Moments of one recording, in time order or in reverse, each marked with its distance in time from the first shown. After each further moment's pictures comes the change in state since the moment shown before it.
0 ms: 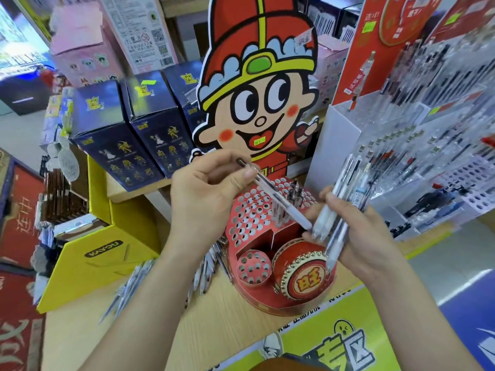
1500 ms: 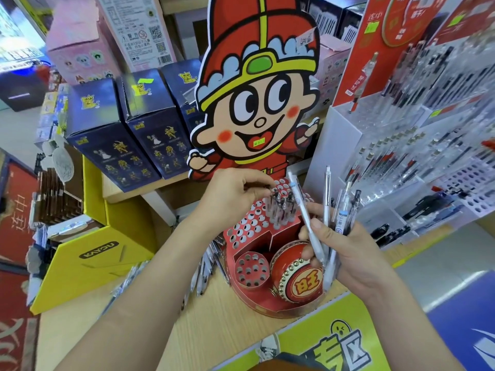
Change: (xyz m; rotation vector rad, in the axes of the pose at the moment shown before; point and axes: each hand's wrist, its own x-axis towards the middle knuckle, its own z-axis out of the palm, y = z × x) left_hand 0.039 -0.059 0.011 0.586 -0.380 0.049; right_hand -0.002 0.018 -0.015 -0.116 -0.089 0.058
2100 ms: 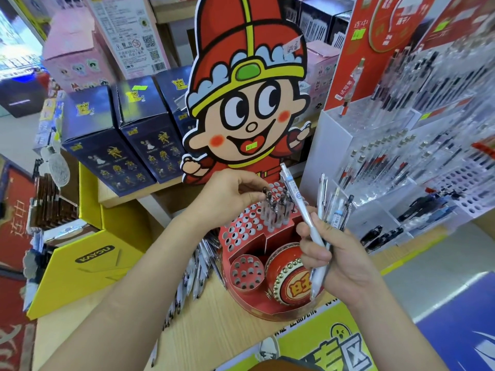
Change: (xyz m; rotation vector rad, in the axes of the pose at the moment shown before) left_hand 0.009 0.000 -0.004 0.008 -0.168 -0.053; right_hand 0.005 0.009 0.000 0.512 -0.147 0.100
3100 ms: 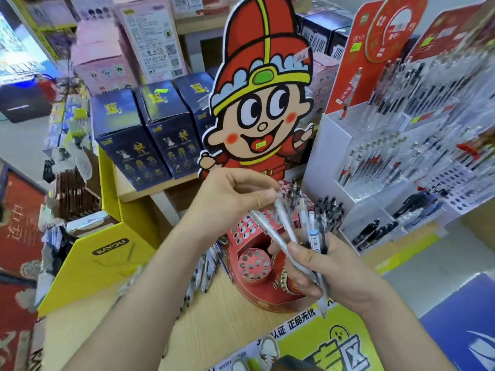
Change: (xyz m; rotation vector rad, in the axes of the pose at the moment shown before) left_hand -0.067 0.050 -0.024 -0.561 0.082 -0.057; right_hand -0.040 0.015 0.037 -0.744 -0.199 0.079
